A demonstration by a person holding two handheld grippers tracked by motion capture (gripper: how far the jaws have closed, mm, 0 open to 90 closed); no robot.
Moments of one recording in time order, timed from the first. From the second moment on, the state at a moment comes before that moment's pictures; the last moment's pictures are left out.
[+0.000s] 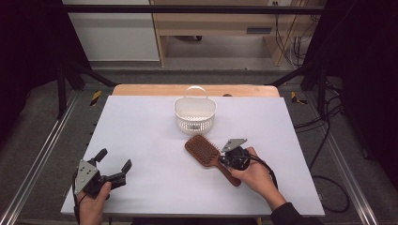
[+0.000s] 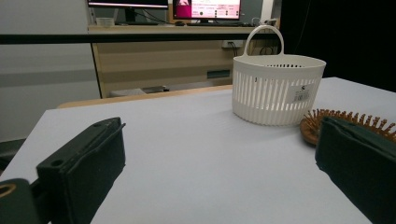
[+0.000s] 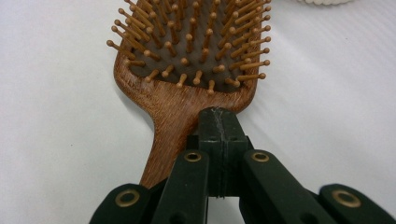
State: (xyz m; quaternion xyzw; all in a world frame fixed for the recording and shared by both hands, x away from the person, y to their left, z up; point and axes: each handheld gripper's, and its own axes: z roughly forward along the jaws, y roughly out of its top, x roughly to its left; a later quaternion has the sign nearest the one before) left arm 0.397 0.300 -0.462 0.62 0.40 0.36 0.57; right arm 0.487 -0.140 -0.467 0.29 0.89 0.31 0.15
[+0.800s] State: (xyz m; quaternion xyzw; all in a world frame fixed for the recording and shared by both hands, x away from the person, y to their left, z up) left arm 0.398 0.299 -0.463 0.62 0.40 0.36 0.57; right arm 0.463 -0.134 -0.449 0.35 0.88 0.30 0.11
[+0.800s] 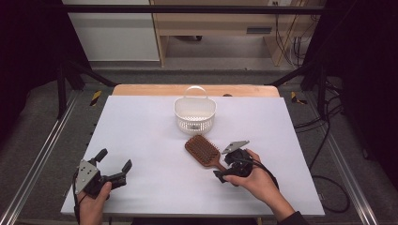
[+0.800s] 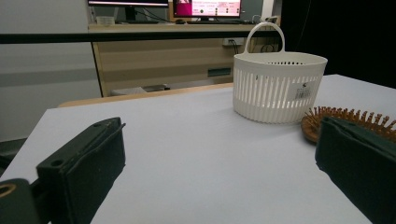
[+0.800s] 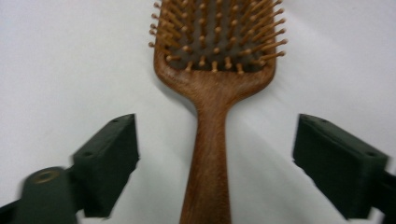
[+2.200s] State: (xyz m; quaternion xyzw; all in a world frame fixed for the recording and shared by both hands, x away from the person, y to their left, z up) left arm 0.398 0.298 -0.463 0.63 0.40 0.36 0.56; right arm 0.476 -0.114 -0.459 0.37 0.89 0.23 0.10
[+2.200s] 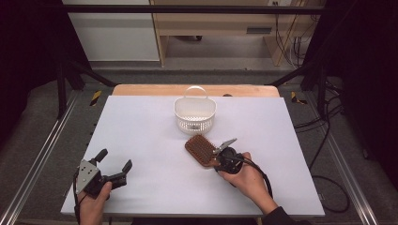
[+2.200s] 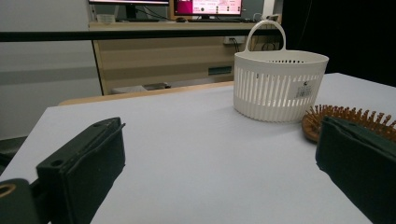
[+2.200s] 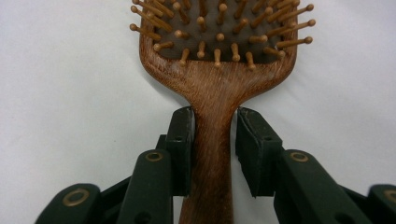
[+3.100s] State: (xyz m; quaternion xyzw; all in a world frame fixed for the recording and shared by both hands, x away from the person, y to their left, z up) left arm 0.397 0.297 -0.463 0.62 0.41 0.36 0.56; right arm 0.463 -0.119 -0.461 0.36 0.89 0.26 0.10
